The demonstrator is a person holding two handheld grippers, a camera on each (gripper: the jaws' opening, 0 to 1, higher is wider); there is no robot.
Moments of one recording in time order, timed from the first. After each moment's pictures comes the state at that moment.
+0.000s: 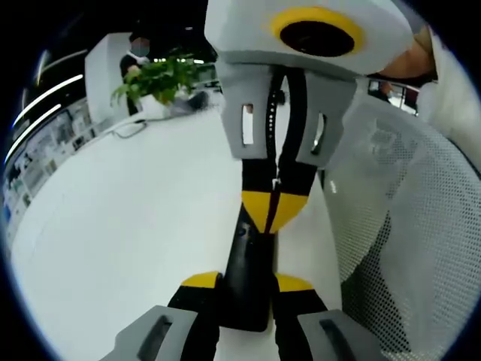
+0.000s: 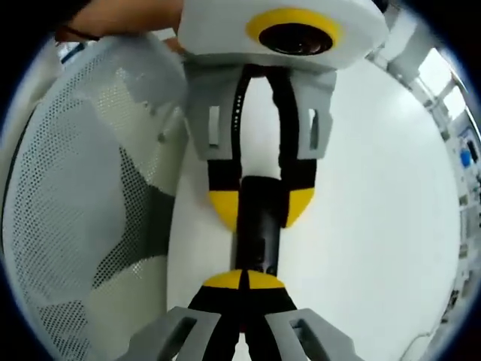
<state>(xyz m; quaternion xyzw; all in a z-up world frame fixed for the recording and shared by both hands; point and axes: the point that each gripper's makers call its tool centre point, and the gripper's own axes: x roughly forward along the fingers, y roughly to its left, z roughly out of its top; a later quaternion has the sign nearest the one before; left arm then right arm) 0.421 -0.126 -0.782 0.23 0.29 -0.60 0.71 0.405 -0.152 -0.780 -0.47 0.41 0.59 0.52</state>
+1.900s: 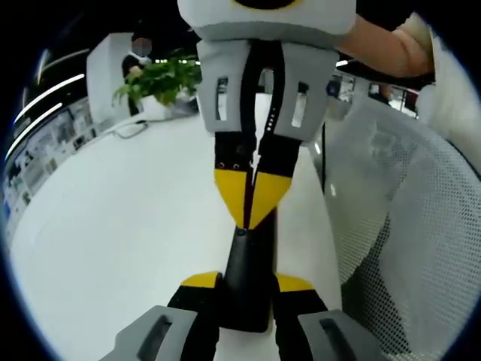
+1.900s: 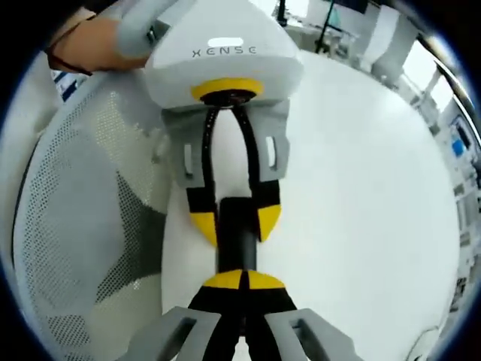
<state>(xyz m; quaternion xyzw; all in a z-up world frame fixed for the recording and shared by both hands) 0.421 -0.126 -0.781 0.22 0.29 -0.60 0.72 0.422 -0.139 -0.760 -0.42 0.40 0.60 0.55</state>
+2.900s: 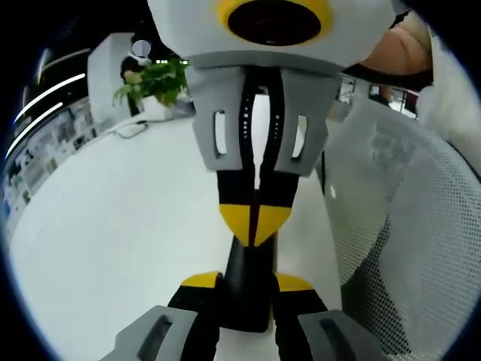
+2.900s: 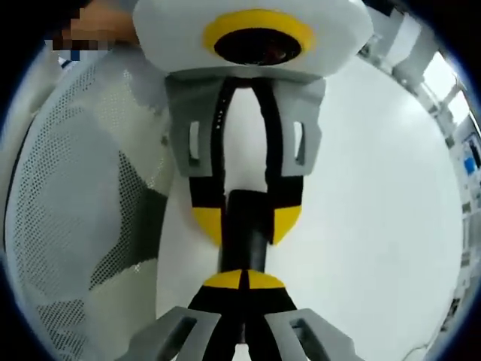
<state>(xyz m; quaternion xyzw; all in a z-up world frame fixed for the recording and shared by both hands) 0.421 -0.126 -0.780 0.22 0.29 -0.60 0.72 0.415 -0.136 -0.777 -0.46 0.41 0.61 0.50</state>
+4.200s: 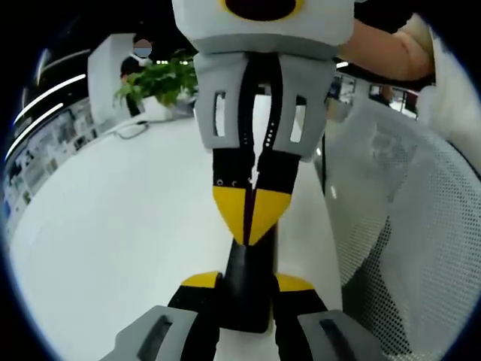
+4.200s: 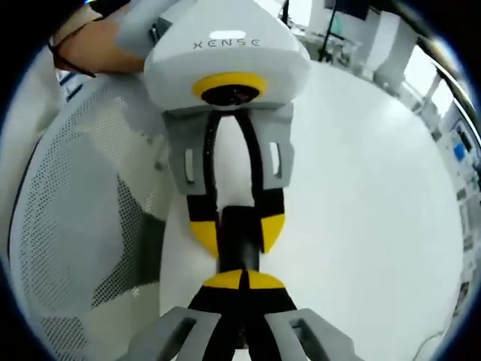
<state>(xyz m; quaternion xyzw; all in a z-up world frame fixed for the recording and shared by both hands) 0.421 -0.126 -0.781 0.22 0.29 -0.60 0.72 0.418 -0.129 -0.763 -0.41 0.37 0.62 0.56</state>
